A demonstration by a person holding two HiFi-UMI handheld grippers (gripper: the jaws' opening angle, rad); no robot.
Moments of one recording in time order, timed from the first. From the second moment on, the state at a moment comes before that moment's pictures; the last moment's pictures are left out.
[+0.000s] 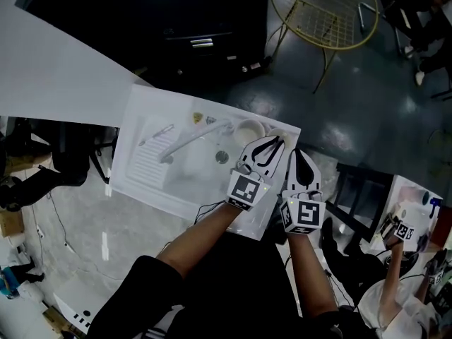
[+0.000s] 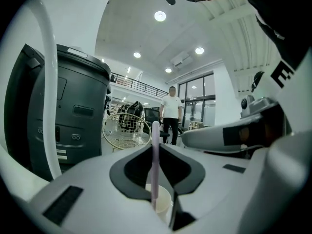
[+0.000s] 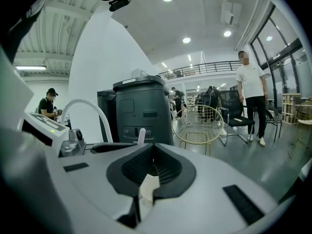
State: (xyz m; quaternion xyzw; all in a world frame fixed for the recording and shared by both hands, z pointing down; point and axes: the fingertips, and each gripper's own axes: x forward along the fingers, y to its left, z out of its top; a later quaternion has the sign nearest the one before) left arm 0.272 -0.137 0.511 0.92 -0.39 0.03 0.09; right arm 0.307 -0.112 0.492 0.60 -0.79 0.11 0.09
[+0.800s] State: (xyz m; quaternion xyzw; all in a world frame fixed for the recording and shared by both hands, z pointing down) left arm 0.290 -0.163 0.512 0.92 -0.37 0.00 0.10; right arm 0.327 -0.121 0.515 0.62 -0.77 0.14 0.11
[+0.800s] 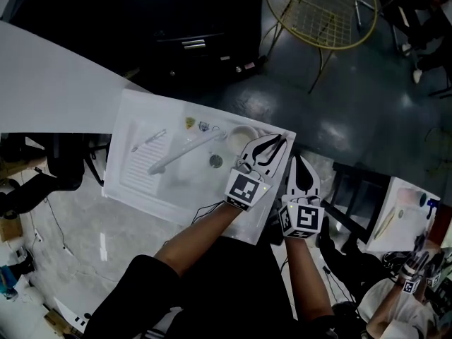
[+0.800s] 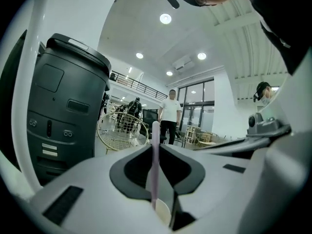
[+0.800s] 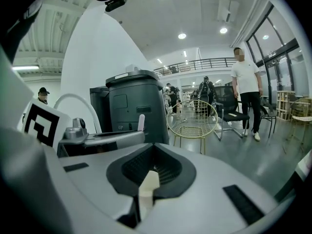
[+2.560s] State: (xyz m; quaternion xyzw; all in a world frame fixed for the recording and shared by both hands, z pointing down) left arm 0.286 -0.128 0.542 0.92 -0.37 0.03 0.12; right arm 0.342 -0.062 0.520 0.63 -0.75 0.17 0.09
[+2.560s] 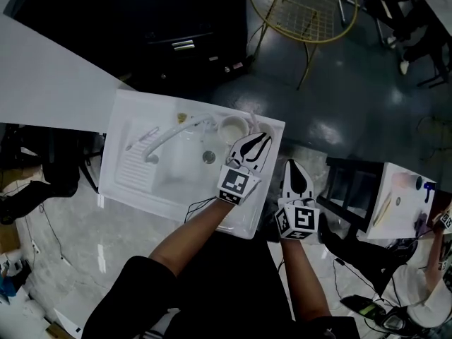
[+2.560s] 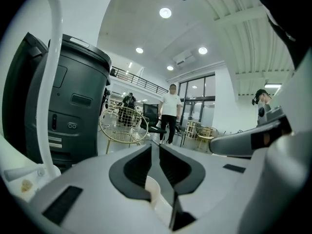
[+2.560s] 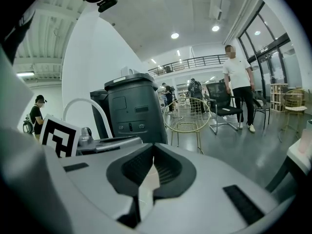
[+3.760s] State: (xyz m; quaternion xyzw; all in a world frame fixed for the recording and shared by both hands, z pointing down) left arm 0.204 0.040 0.465 0.93 -0.36 0.04 0.09; right arm 0.267 0.035 0.444 0.62 -0.78 0.10 0.04
